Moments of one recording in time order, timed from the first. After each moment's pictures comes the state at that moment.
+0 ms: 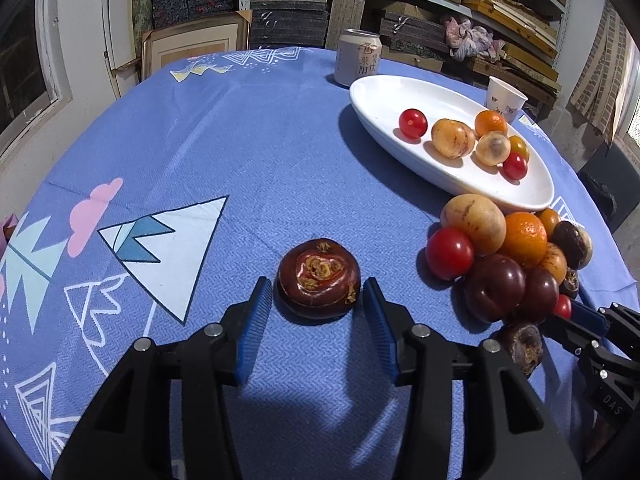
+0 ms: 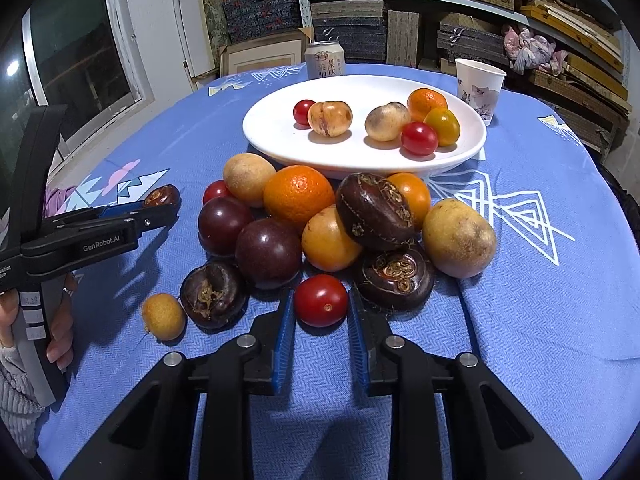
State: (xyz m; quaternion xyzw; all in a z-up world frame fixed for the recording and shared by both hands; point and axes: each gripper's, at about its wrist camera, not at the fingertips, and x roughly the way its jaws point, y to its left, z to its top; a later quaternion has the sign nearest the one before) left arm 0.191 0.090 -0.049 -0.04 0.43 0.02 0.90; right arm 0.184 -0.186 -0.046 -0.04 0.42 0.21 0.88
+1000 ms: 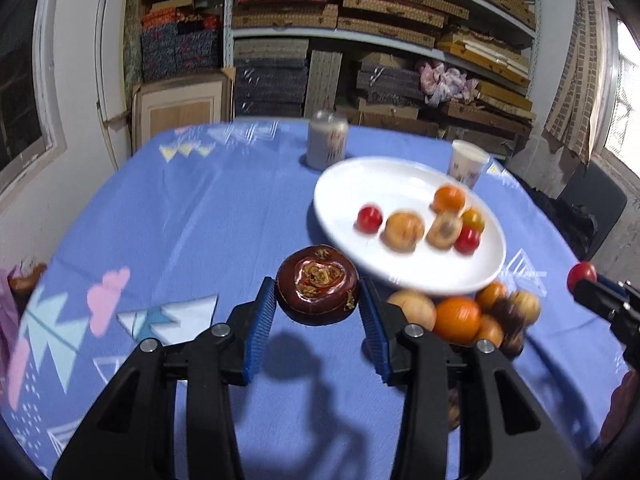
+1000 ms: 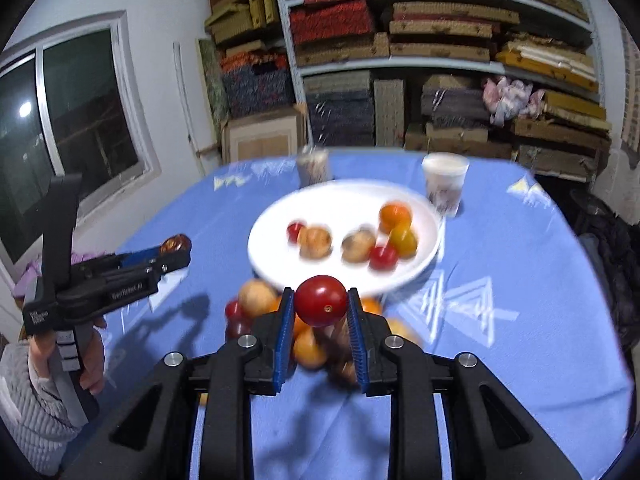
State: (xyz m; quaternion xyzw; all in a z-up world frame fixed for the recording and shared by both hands) left arm 0.195 0.073 0.033 -0.03 0.34 -0.01 0.94; right arm 0.184 -0.224 0.053 0.01 0.30 0.21 0.93
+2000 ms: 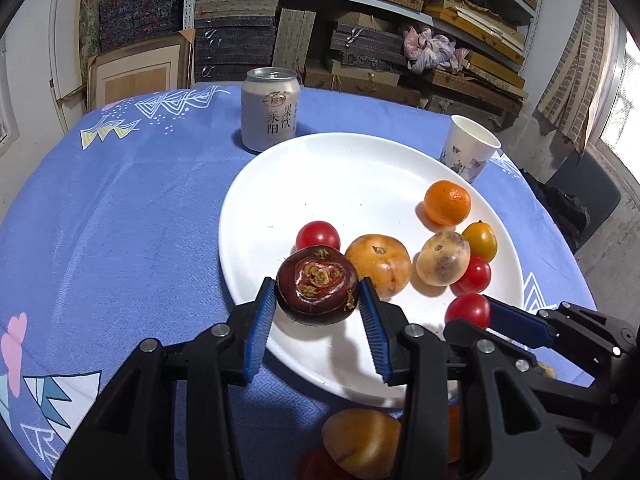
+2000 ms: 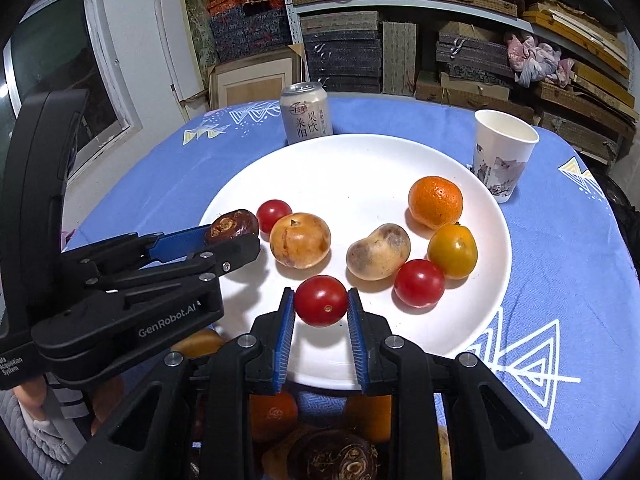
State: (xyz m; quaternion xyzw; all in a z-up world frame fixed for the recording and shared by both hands) left arm 0.317 0.027 -0.020 -0.05 0.41 -0.05 0.91; right arm 0.304 -0.161 -0.008 -0.02 0.41 0.21 0.89
